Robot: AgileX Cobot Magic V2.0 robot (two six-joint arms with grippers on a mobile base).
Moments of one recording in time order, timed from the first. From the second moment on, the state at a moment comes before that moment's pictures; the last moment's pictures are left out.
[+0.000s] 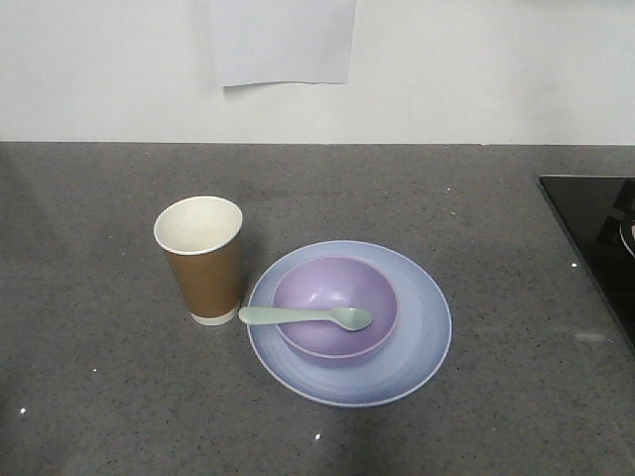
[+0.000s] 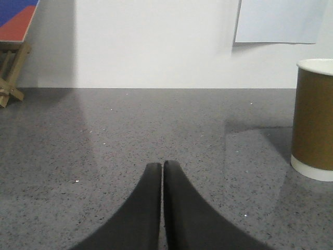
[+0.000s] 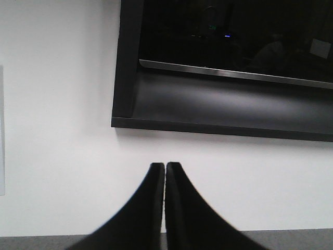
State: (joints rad) left arm 0.03 -0.01 0.02 0.14 0.14 -0.18; right arm 0.36 1.08 -1.37 -1.07 0.67 0.81
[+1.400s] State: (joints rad) left arm 0.03 -0.01 0.02 0.14 0.14 -0.18; right arm 0.13 0.53 -0.27 0.06 0.02 0.01
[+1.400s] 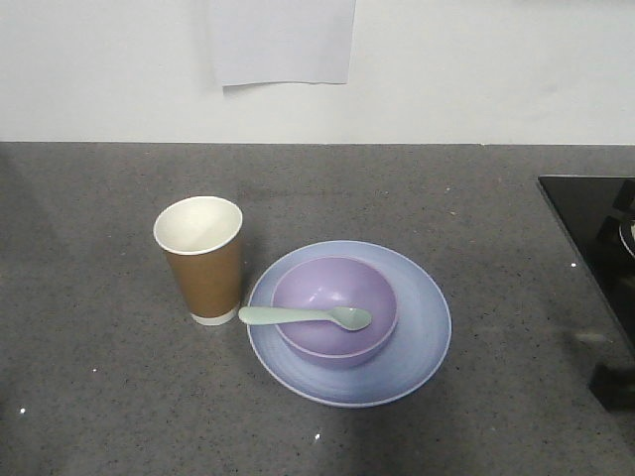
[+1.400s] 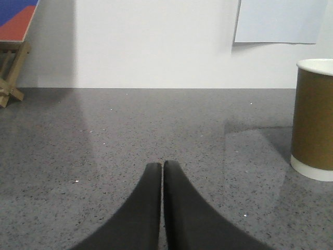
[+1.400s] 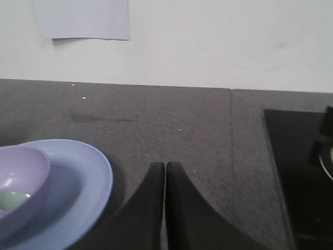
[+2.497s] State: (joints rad) left arm 0.03 -0.01 0.02 0.14 0.15 -0.18; right arm 0.03 -0.01 0.03 -0.11 0.15 0.09
